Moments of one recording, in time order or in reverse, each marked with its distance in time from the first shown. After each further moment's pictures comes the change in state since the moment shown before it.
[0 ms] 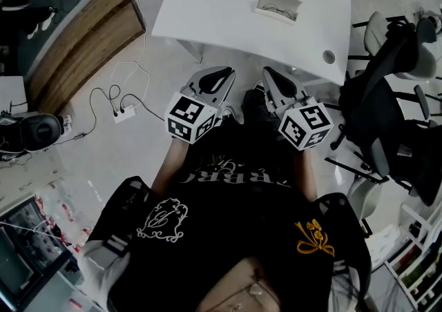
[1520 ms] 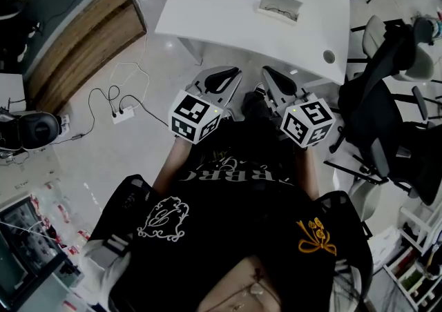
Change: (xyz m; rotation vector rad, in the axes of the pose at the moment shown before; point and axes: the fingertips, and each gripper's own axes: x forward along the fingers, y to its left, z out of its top) left arm -0.013 -0.021 0.003 0.023 -0.029 -0.033; right arm -0.004 0.021 -0.007 -0.034 0.041 0.038
